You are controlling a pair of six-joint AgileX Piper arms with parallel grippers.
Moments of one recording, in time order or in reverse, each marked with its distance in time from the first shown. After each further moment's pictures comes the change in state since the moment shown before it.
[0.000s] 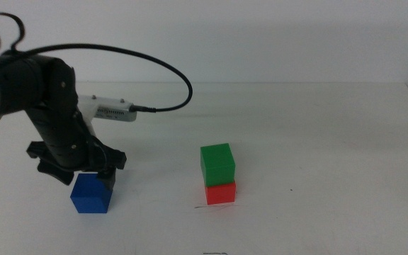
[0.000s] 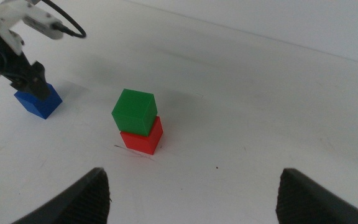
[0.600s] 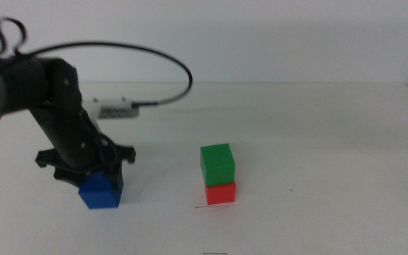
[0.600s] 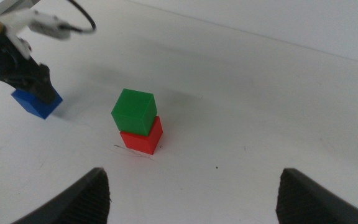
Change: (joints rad) left arm 0.001 0.014 -0.015 -0.122 0.019 -0.063; right arm 0.000 0.000 0.000 0.000 0.000 0.000
